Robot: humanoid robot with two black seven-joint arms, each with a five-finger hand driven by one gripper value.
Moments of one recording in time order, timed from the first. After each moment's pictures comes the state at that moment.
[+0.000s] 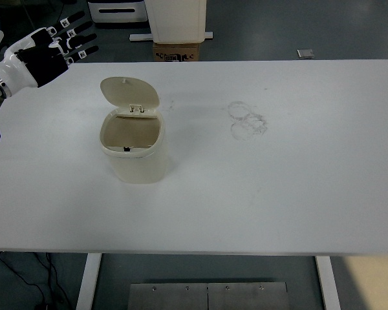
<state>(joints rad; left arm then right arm) -0.85 0.67 -0.81 -1.03 0.00 -0.39 0.14 0.00 0.00 0.28 0.14 -0.22 0.07 0.42</state>
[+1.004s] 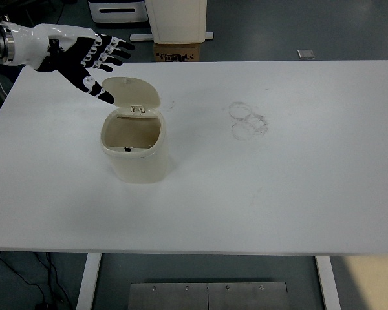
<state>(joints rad) -1.33 0.84 -0.39 -1.31 0.49 -0.57 0.41 0.00 0.00 0.28 0.14 -0.22 0.07 0.42</state>
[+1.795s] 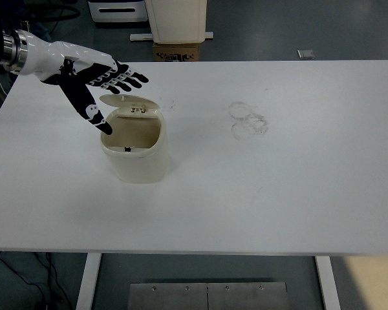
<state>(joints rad) -1.53 0.87 -0.13 -1.44 0.51 -0.61 0.42 0.00 0.00 0.28 0.14 -0.22 0.07 0.42</state>
